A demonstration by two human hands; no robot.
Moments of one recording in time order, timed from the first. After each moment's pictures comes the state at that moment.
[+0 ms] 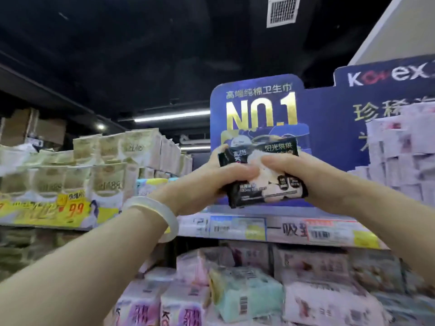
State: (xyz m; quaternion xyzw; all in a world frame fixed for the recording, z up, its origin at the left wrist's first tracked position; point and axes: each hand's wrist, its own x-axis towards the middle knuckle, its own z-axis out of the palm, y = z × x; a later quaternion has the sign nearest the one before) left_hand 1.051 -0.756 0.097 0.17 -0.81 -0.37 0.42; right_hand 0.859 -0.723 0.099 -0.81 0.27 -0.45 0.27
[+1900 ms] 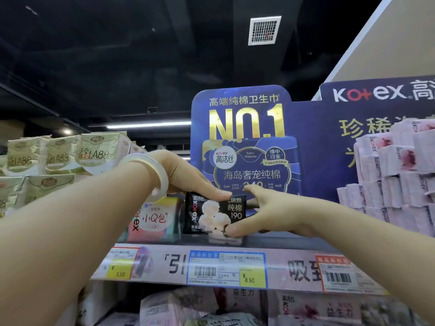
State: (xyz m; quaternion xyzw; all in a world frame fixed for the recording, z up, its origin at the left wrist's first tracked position) left_hand 1.060 -0.844 0.176 0.51 -0.84 -0.16 0.07; right_hand 0.881 -0.797 0.112 -0.77 0.53 -0.32 0.18
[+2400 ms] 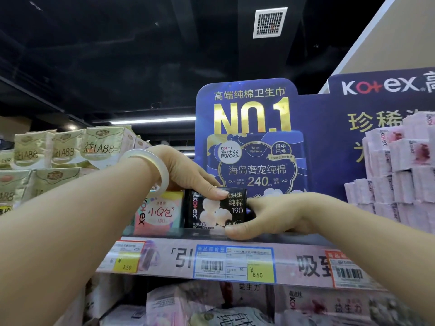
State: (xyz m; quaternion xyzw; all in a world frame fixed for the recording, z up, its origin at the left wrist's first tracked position) left_hand 1.071 -0.852 0.178 0.48 -0.86 -0.16 0.01; right_hand 0.883 -0.807 0.110 -0.82 0.49 -0.18 0.23
